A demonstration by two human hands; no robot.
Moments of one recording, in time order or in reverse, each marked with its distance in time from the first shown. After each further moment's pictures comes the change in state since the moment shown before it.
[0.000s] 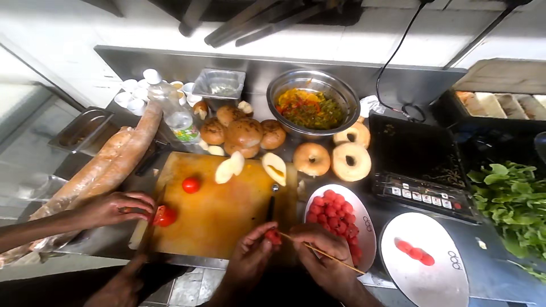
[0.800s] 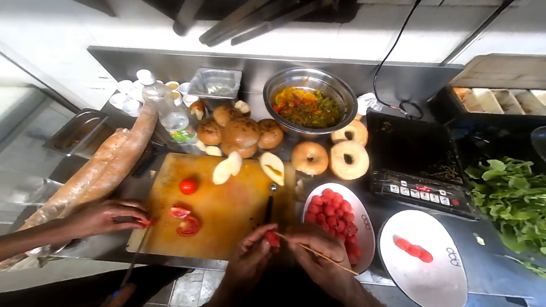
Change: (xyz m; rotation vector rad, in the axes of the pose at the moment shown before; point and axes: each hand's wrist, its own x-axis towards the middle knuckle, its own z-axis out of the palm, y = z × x) left_hand -0.001 -0.002 -0.002 0.000 -0.001 -0.044; right_hand -0.001 0.002 0.000 -0.021 -0.014 -0.009
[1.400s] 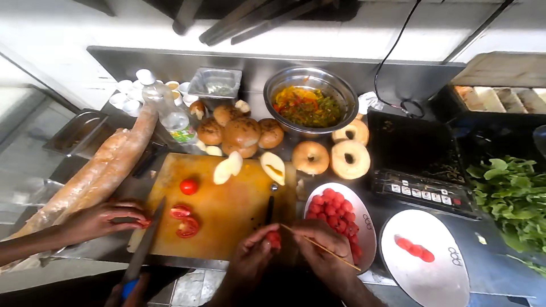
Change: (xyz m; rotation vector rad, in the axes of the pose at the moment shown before) left_hand 0.000 0.000 -0.003 0.042 -0.031 -0.008; right_hand 0.000 0.005 0.000 -0.070 0.092 0.035
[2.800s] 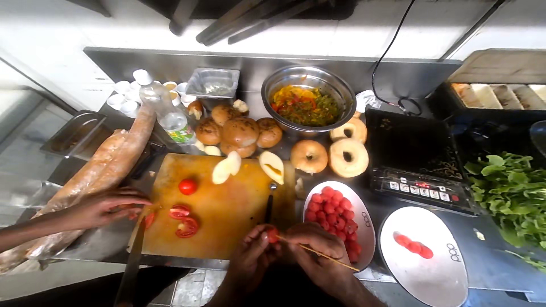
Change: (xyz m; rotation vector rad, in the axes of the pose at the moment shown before) left_hand 0.000 0.004 0.011 -0.197 0.197 -0.167; right_hand -0.002 -0.006 0.002 0.081 -0.092 -0.032
